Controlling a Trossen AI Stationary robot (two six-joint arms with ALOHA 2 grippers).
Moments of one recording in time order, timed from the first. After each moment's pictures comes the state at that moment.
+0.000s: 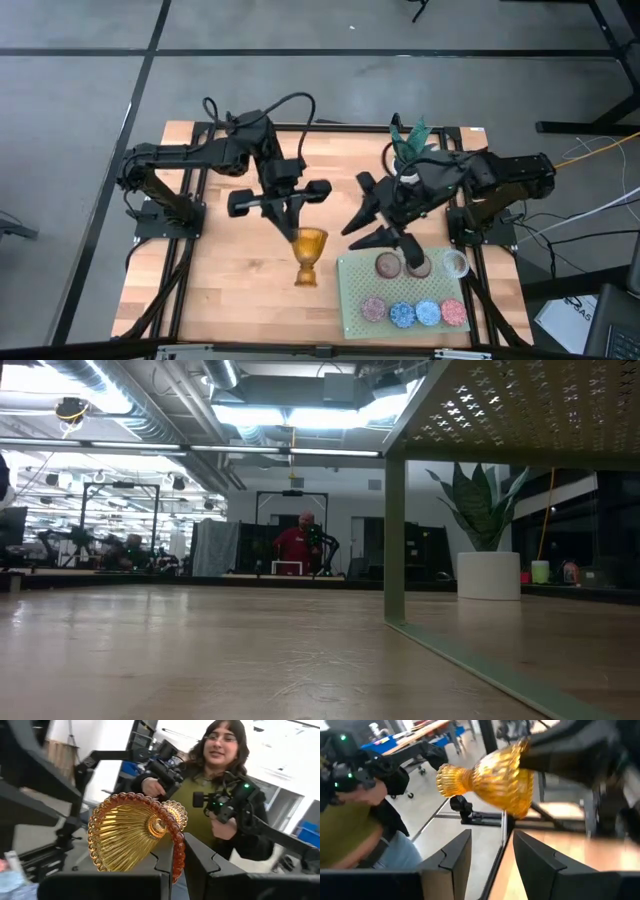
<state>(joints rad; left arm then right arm) 0.03 1.55 1.63 0.18 1.21 -0.57 0.33 1.54 1.93 -0.64 -0.19 0.29</state>
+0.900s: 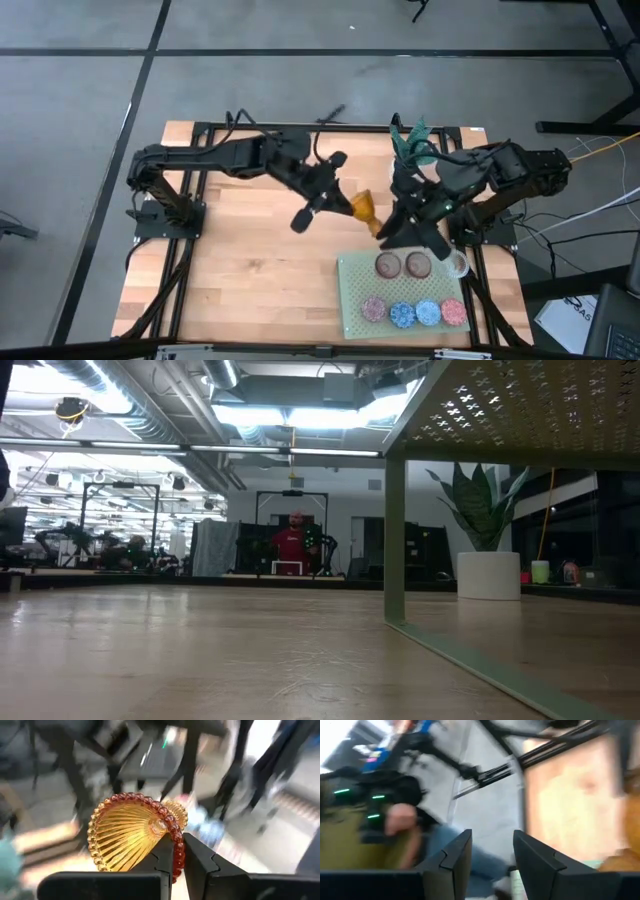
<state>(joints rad) 0.00 1.63 1.74 -0.40 0.41 0.13 0.35 1.44 1.93 -0.93 -0.20 0.72</state>
